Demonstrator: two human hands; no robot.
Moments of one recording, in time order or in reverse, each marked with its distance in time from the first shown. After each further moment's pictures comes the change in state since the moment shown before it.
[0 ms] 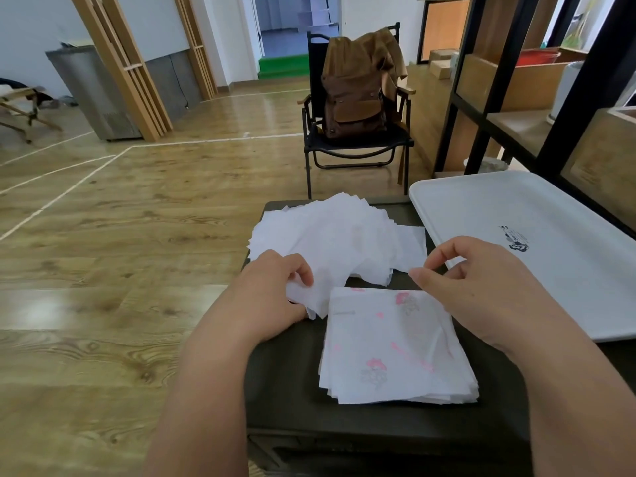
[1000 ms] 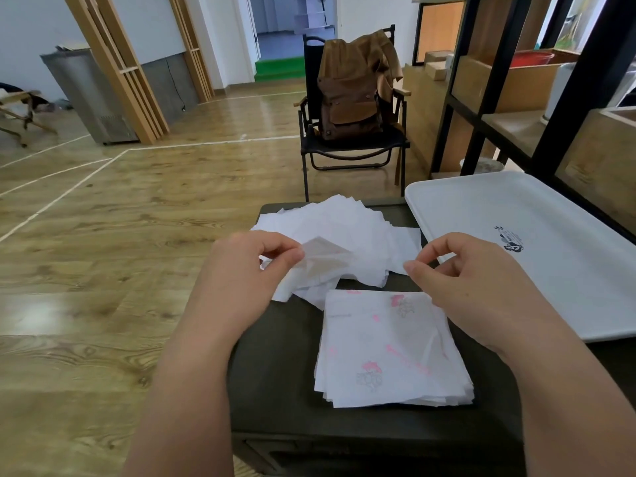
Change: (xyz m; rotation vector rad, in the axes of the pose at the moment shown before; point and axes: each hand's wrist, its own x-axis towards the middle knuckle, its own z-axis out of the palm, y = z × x) left_hand -0.003 0.005 -0.016 -0.269 0.387 0.155; right_hand -0.002 -0.003 -0.001 0.075 0.025 -0.031
